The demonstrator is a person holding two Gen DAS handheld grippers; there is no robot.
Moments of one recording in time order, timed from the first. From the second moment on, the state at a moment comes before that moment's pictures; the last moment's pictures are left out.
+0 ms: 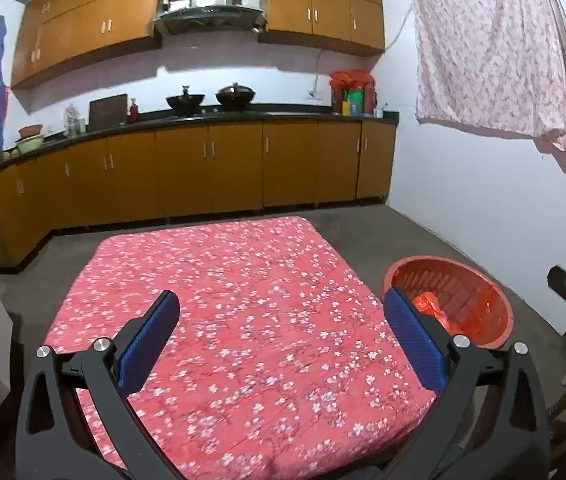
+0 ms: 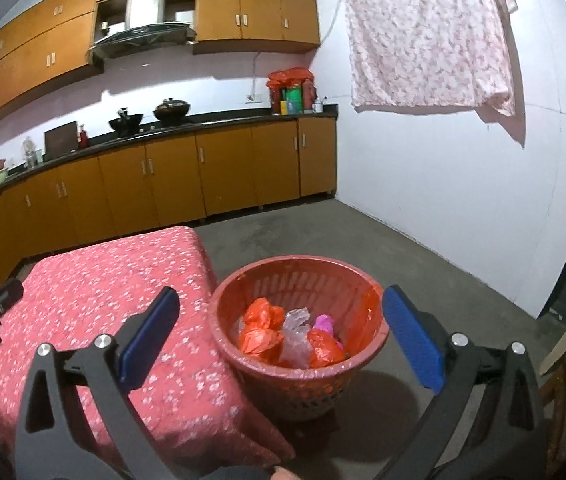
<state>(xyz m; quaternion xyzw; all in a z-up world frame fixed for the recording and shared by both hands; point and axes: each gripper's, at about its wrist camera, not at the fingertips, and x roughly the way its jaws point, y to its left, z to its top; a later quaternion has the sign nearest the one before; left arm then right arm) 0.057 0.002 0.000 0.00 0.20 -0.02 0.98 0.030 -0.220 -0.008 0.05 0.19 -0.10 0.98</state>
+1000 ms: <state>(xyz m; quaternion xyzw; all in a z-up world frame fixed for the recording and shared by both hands) 0.010 0.001 -0.010 0.03 0.18 0.02 0.98 -0.015 -0.178 -0.018 0.02 0.20 -0.07 0.98</state>
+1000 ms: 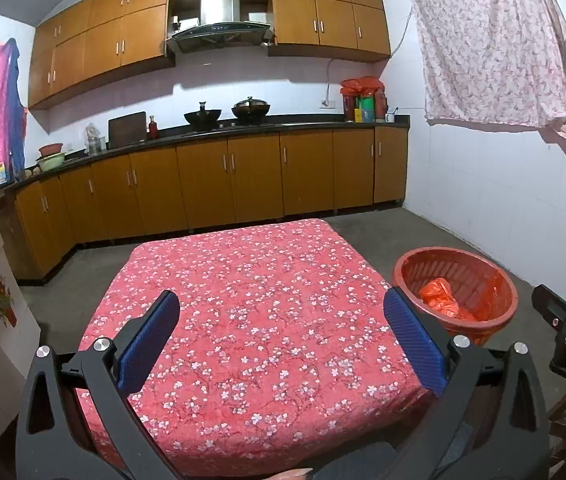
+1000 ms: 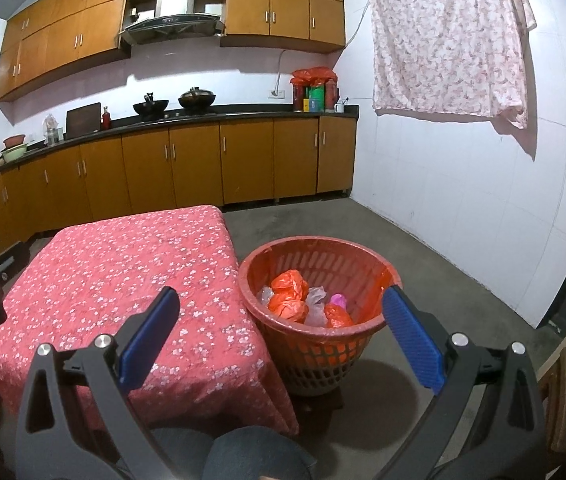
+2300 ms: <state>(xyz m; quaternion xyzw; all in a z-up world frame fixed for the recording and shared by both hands) 0.009 -0.003 -0.011 0.03 0.20 0.01 0.98 -0.014 -0.181 -0.024 0.02 0.21 -0.08 0.97</state>
